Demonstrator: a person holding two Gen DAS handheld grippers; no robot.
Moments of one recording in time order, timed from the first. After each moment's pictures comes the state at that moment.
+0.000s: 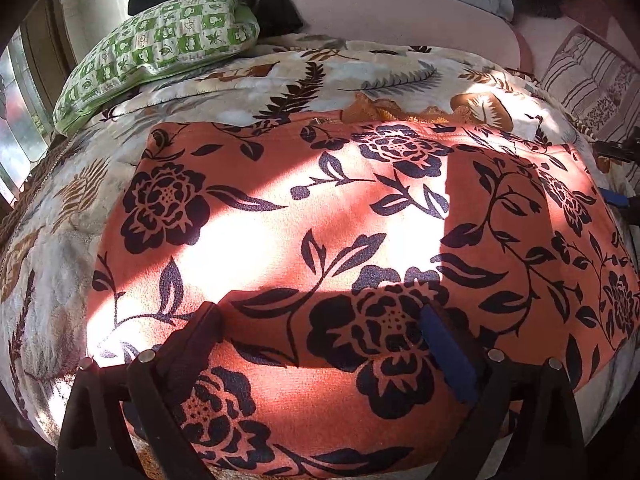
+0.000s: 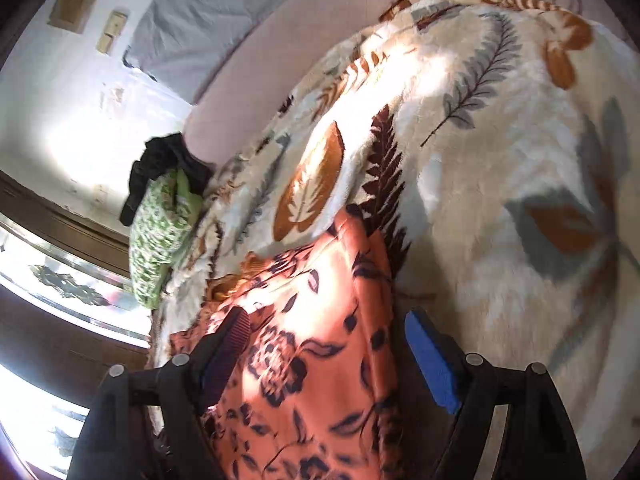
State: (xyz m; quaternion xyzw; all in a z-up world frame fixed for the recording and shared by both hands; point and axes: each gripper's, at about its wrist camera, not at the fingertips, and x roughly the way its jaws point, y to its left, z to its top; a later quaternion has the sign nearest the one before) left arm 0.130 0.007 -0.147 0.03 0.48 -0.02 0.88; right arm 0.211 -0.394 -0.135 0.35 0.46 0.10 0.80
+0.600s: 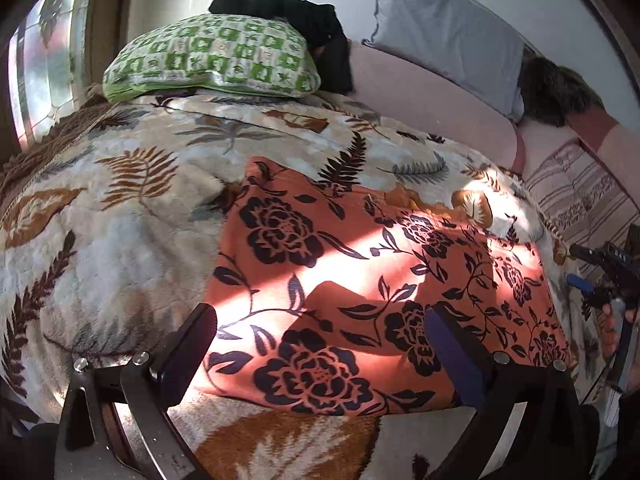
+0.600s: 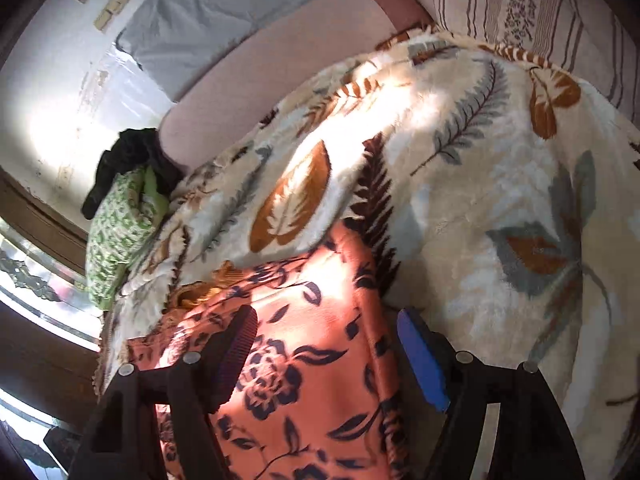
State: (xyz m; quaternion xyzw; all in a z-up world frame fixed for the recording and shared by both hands) left arm 0.072 0.124 -0.081 -0.14 0.40 -0.03 0.90; right arm 0.177 -0.356 -0.086 0.30 0.43 0.04 0.85
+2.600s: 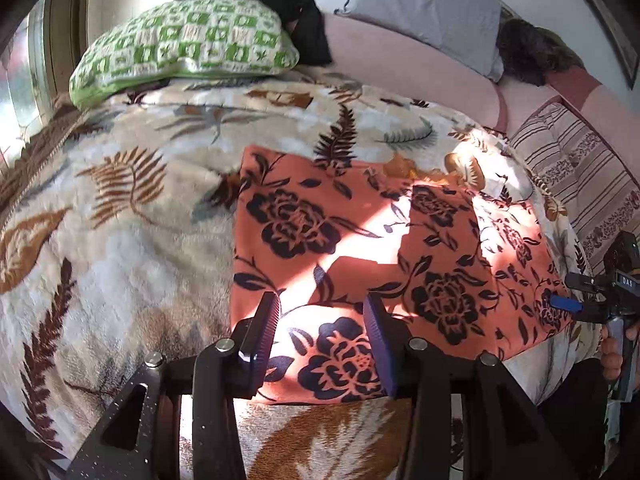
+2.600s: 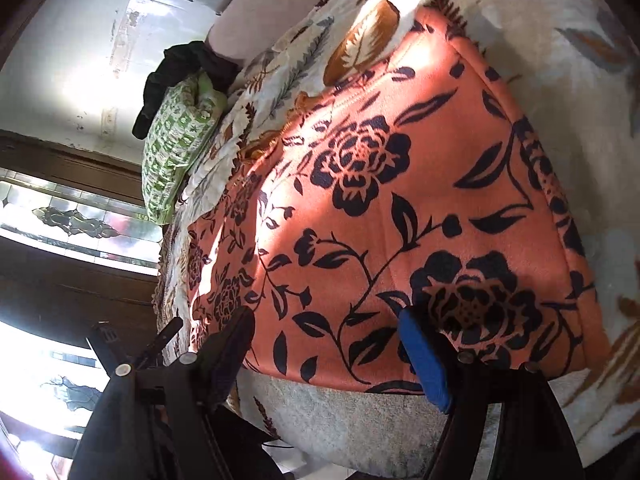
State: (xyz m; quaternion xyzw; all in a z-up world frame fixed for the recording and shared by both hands) left arm 0.099 0.125 -0.078 -0.06 0.45 -0.10 0.89; right arm 0.112 -0.287 -0.131 0.35 0.52 0.17 0.76
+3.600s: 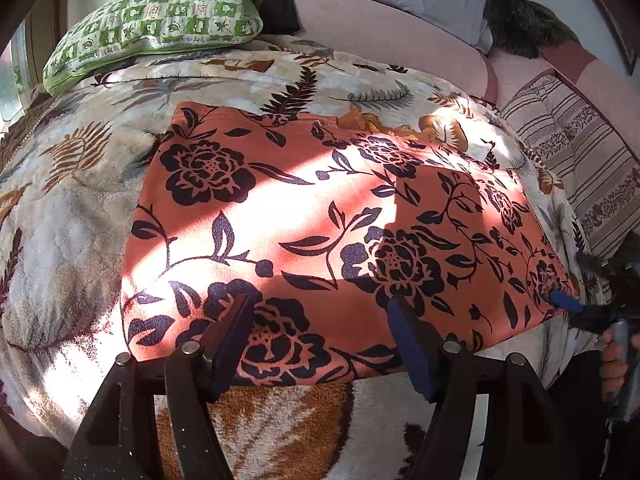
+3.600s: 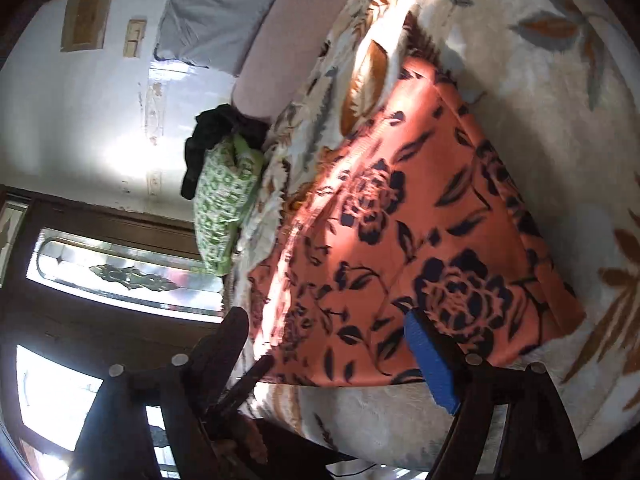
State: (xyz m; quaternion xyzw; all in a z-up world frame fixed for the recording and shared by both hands) left arm 0.090 0.066 -0.116 -0.06 0.48 -0.11 0.87; right arm 0.078 -0.324 -0.147 0.46 0.45 0.16 0.75
